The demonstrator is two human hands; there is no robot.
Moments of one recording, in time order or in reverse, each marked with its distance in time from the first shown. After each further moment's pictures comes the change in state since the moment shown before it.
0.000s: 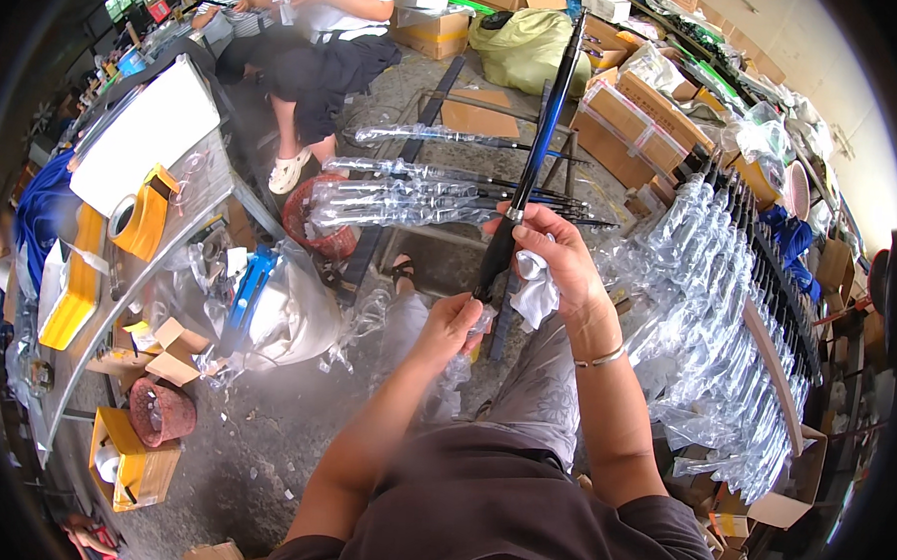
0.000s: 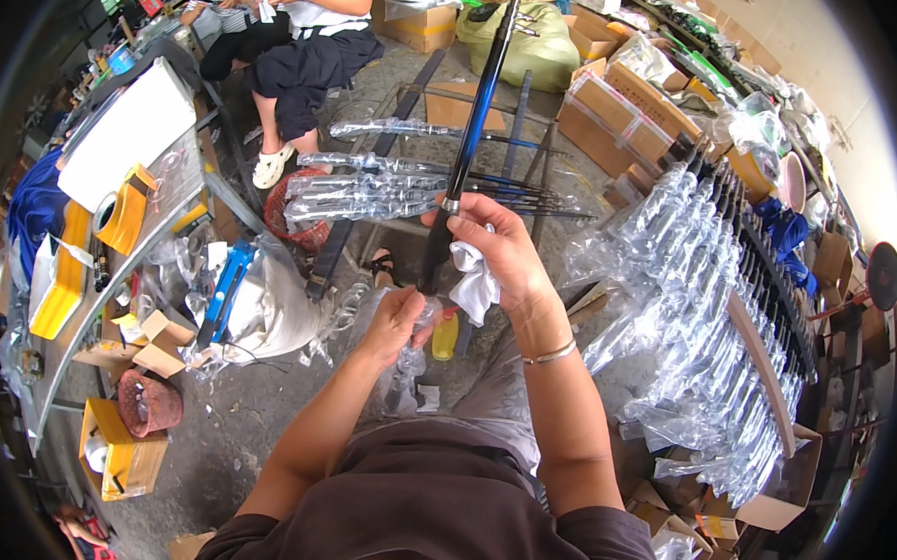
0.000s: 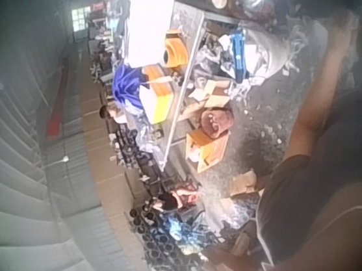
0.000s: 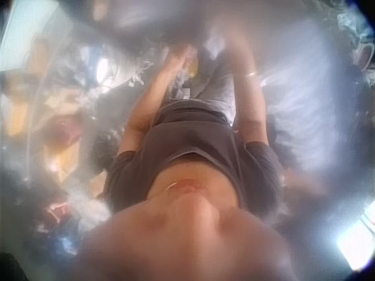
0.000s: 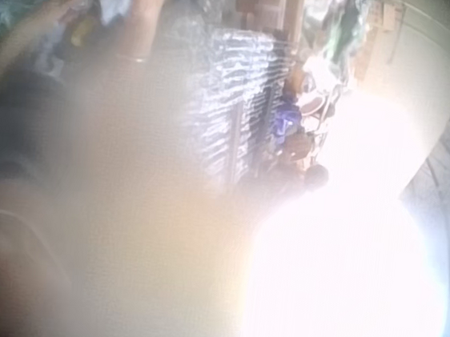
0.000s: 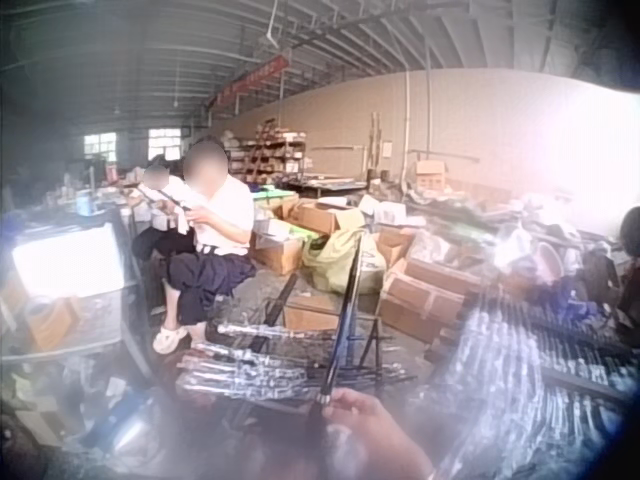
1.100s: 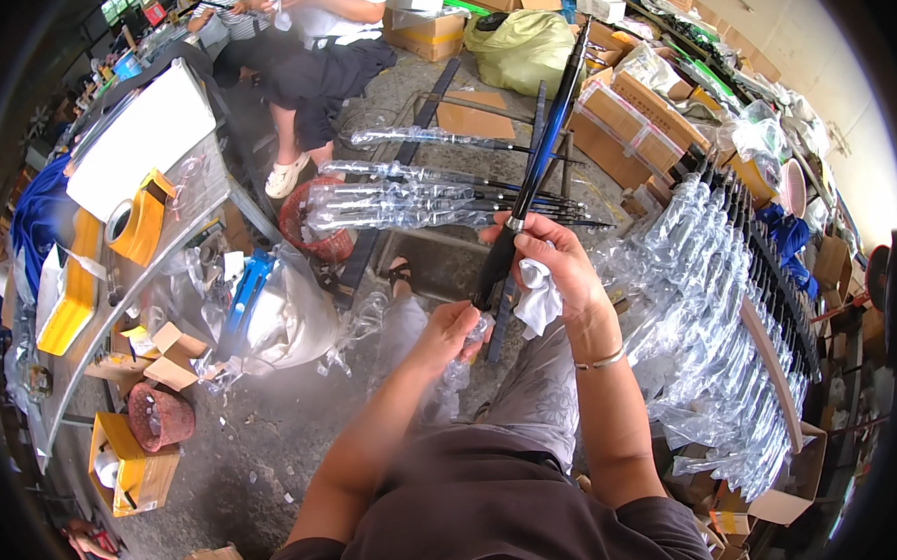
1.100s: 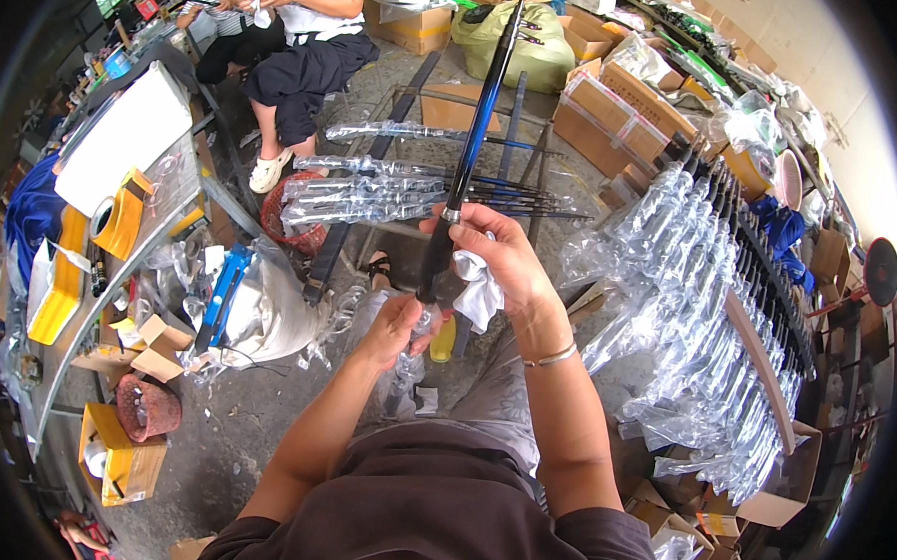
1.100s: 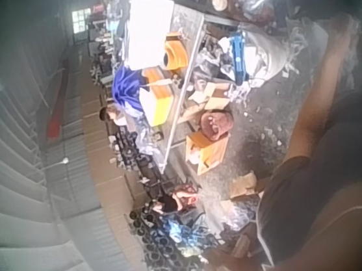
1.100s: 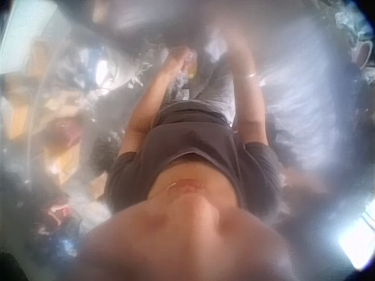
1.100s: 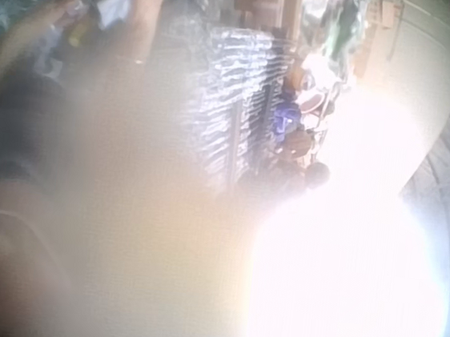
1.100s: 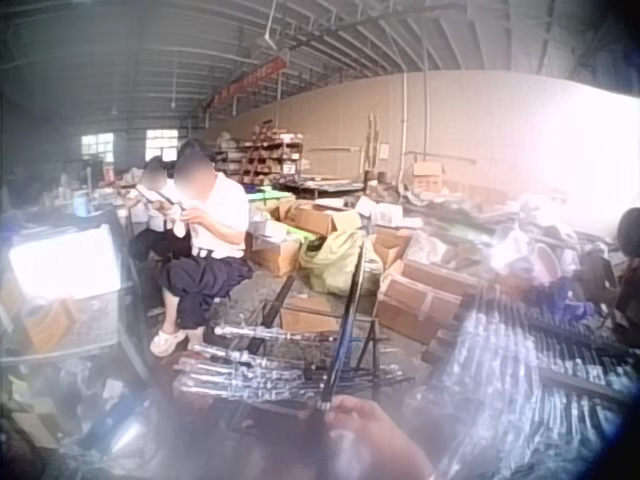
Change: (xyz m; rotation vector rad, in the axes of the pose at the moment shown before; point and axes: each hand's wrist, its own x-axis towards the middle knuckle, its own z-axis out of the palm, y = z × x) left_hand -0.004 0.003 -0.001 -0.051 -0.105 -0.050; right_hand -0.005 -0.001 -0.005 0.055 -0.044 0.044
